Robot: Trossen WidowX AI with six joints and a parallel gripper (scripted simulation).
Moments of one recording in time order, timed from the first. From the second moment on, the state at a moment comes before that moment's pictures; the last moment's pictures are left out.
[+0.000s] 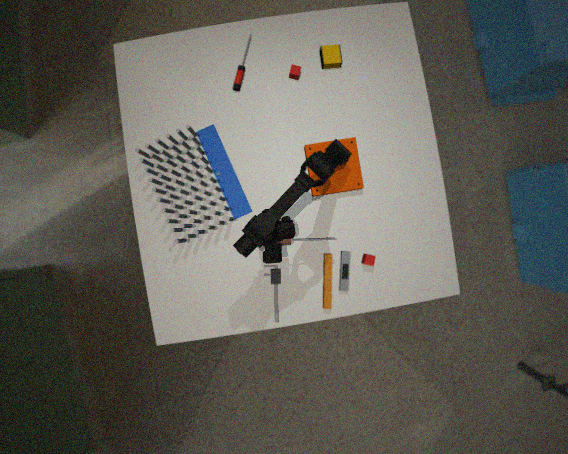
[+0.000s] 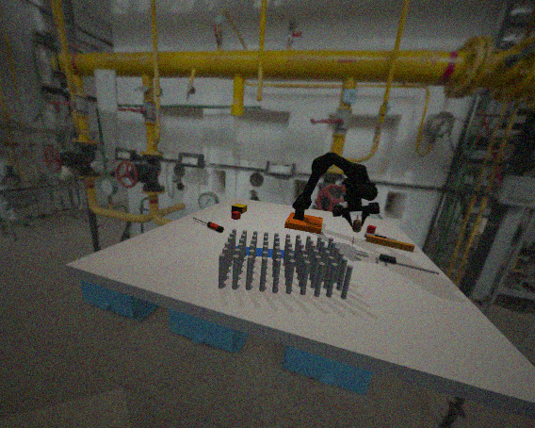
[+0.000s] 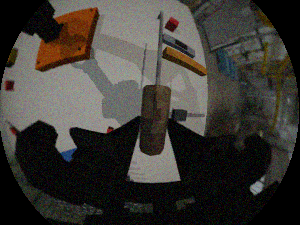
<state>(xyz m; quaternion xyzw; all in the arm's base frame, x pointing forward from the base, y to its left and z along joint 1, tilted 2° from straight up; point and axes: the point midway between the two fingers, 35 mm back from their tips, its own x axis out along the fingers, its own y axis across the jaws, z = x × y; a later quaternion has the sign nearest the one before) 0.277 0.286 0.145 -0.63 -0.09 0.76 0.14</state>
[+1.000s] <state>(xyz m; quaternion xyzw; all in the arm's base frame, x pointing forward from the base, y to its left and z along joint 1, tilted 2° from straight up) 0.280 0.288 0.122 -0.63 -0.09 0.76 0.14</state>
